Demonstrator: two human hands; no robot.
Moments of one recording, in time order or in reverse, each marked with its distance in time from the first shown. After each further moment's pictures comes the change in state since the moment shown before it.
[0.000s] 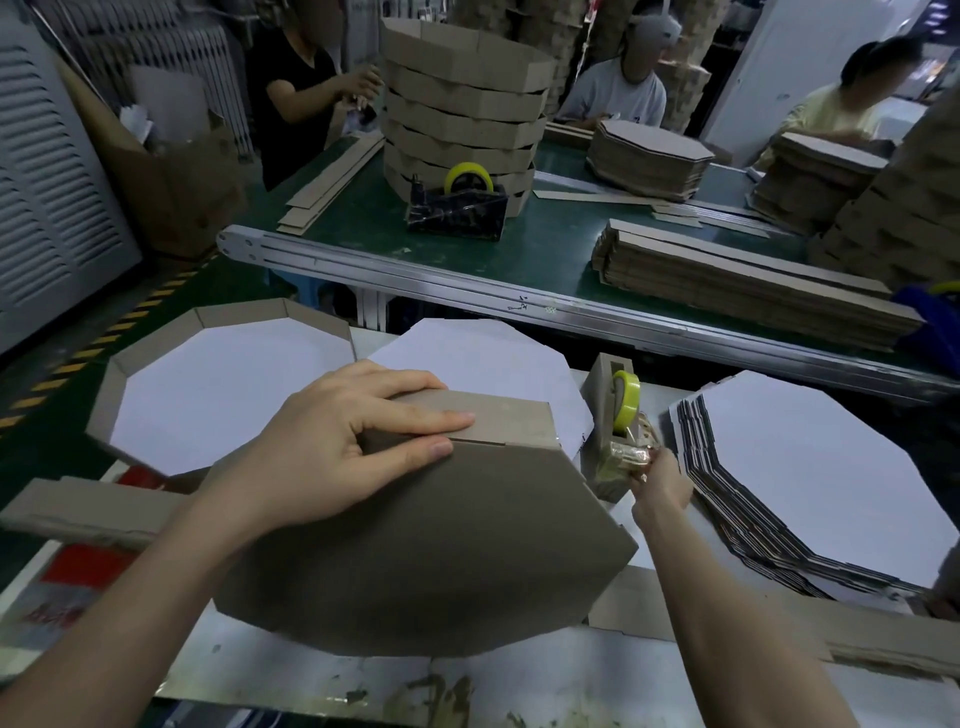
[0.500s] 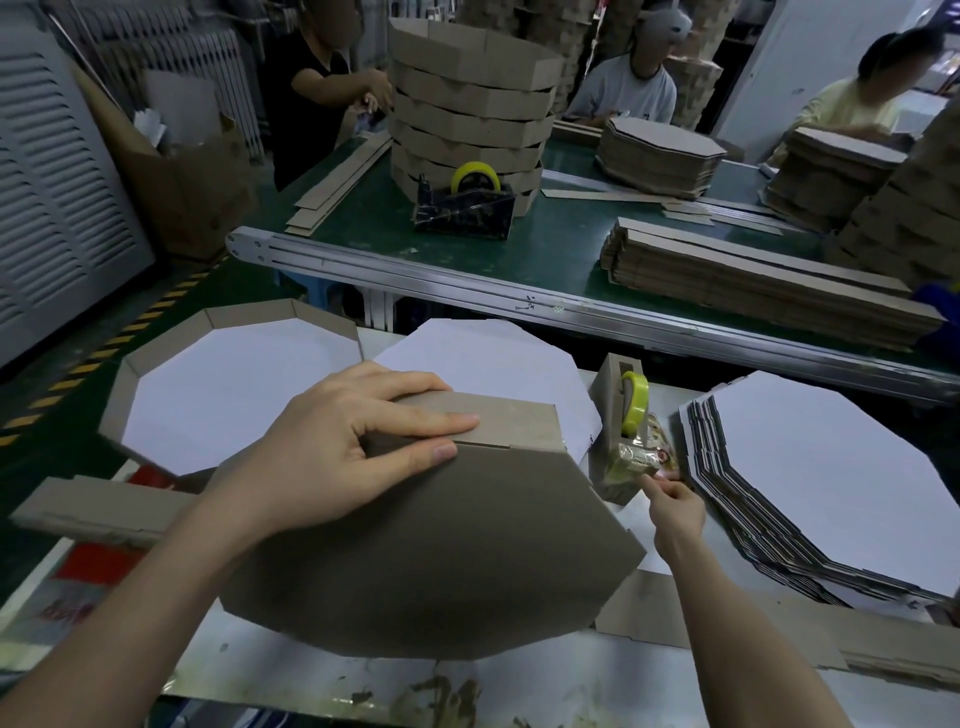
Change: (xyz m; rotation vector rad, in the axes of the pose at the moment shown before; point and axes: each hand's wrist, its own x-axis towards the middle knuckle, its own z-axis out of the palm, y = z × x) left_hand 0.000 -0.002 0.002 0.011 0.018 -0.007; right_hand 0.030 0.030 -0.032 -0.406 -0.135 -0.234
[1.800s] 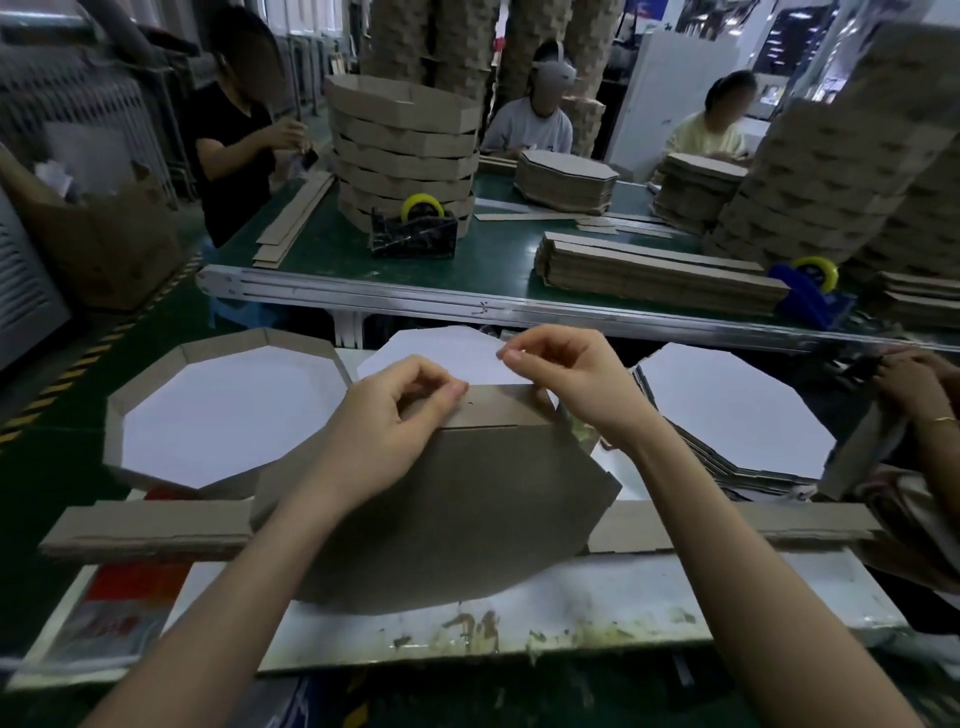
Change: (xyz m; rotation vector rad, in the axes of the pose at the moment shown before) left_hand -0.041 0.025 -0.003 -0.384 0.158 -0.113; right_hand -0.289 -0.184 -0.020 -0.146 -0.720 -0.842
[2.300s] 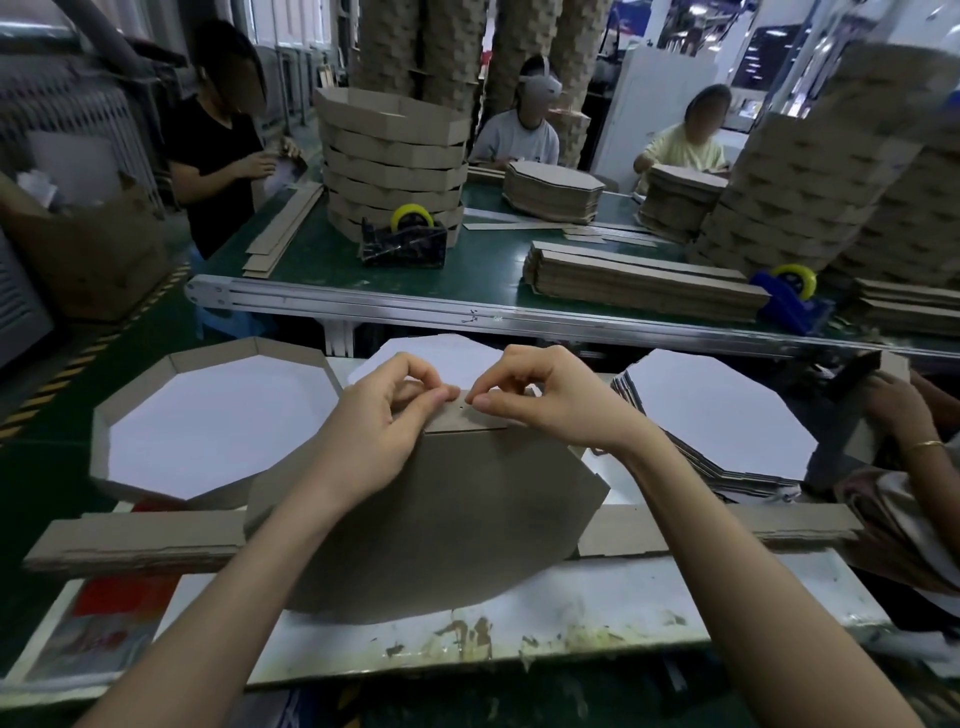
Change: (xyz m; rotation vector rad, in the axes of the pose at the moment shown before) left_hand 0.001 0.004 0.000 -0.095 0.011 -0.058; right_hand -0.008 -0.017 0.002 -0.294 -0.223 -0.163
